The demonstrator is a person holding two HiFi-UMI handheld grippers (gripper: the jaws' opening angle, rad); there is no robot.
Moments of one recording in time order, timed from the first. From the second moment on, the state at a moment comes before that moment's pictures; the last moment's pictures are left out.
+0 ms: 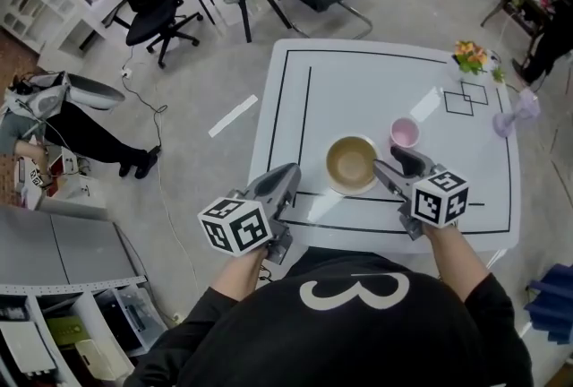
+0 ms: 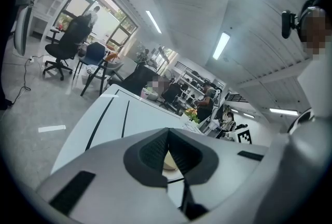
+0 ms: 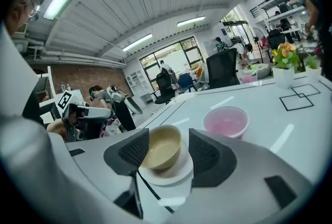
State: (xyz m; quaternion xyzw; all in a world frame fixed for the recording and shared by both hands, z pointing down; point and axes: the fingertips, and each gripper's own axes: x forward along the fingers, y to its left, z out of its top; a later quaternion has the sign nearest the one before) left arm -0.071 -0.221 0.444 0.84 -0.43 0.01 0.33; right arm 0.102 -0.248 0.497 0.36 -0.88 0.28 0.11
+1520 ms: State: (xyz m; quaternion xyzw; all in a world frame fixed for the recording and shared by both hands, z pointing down) left arm -0.073 -0.209 0.445 0.85 -0.43 0.03 0.32; right arm 0.097 -0.250 0.546 0.41 -0.81 0.41 0.11
